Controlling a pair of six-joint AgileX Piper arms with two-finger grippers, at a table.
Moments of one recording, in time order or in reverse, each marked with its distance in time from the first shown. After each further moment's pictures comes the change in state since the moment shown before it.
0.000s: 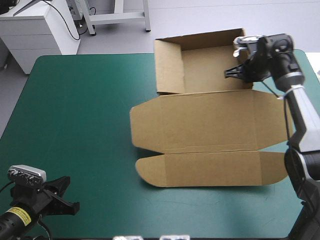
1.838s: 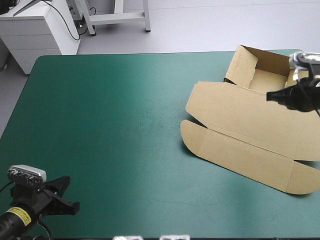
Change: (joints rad) left arm 0.000 0.000 0.000 0.000 -0.003 -0.001; right arm -0.341 -0.563 0.494 0.413 -0.020 -0.327
